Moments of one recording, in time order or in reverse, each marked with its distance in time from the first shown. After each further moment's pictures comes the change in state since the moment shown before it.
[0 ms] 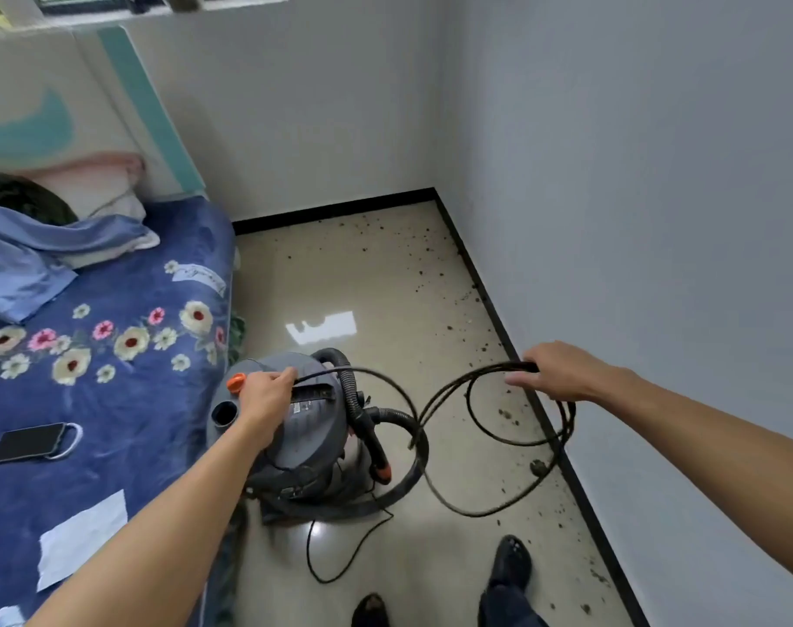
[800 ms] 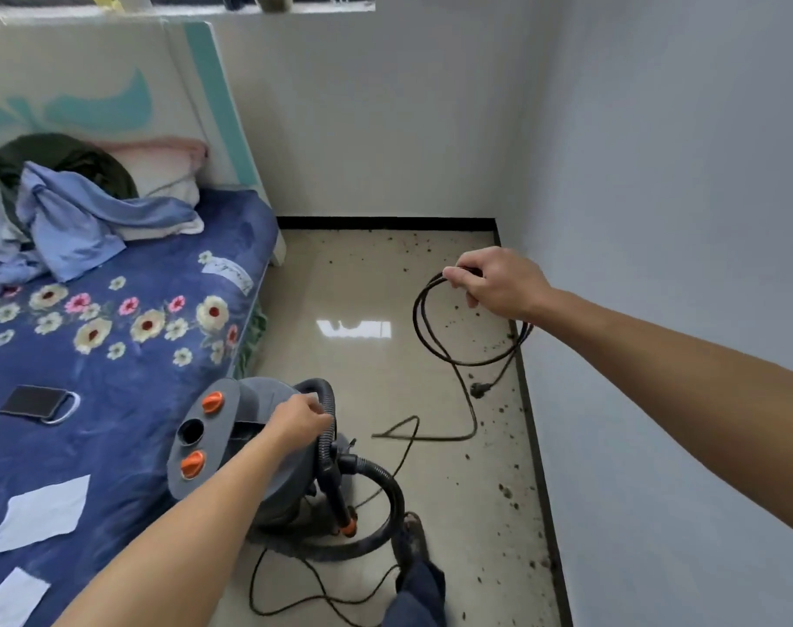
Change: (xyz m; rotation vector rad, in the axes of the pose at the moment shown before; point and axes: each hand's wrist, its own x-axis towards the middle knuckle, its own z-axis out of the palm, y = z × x) left_hand 0.053 0.081 0.106 0.348 -0.218 -0.095; right_hand 0.184 -0.013 -0.193 0.188 0.337 -0.415
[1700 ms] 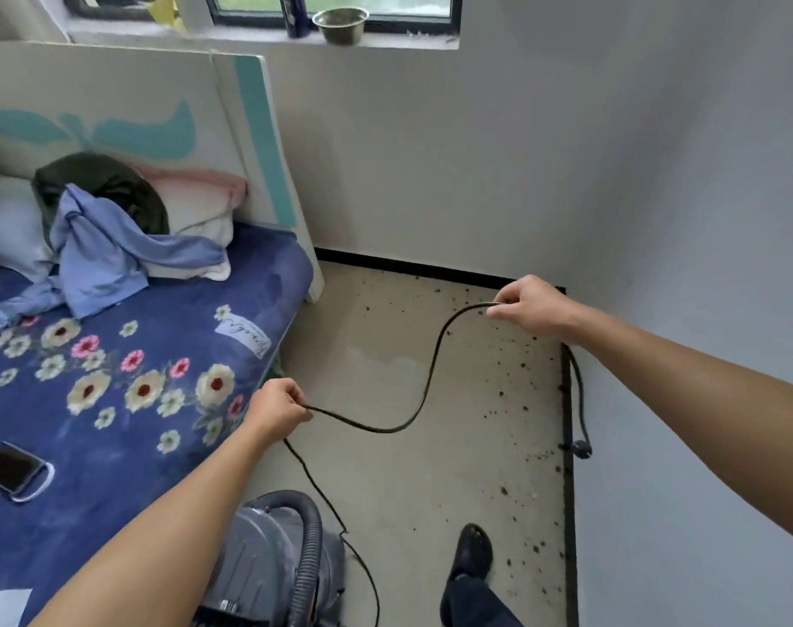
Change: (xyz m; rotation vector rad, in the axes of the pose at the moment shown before) left_hand 0.270 0.120 -0.171 -0.135 0.283 -0.158; right_hand 0.385 0.088 -0.044 0.172 -0.297 0.068
